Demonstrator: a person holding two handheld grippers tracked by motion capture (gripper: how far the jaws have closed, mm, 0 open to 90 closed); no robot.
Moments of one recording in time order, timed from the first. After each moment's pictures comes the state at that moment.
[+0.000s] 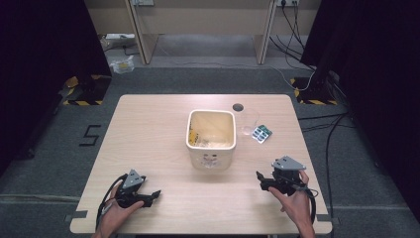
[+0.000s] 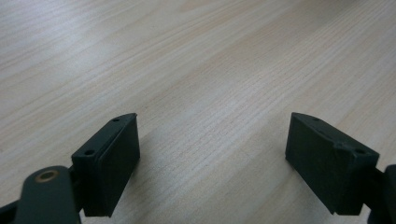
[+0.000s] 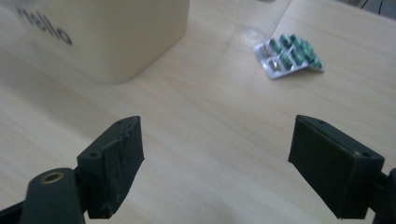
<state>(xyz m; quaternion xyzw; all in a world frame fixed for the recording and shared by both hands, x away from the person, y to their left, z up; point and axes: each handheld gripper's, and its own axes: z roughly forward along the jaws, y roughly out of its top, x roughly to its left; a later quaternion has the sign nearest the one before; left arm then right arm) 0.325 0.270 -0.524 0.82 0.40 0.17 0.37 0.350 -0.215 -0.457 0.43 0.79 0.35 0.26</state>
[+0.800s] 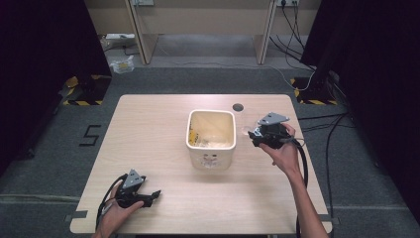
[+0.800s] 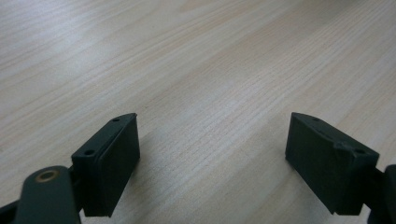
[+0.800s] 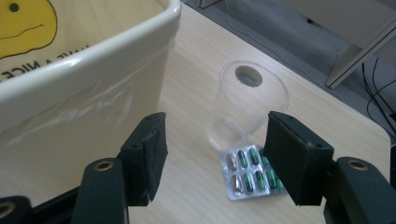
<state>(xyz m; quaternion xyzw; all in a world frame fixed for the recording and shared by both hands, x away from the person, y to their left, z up) 0.325 0.270 -0.523 0.82 0.40 0.17 0.37 0.459 -0.184 -0.398 0.35 0.82 0.34 0.29</state>
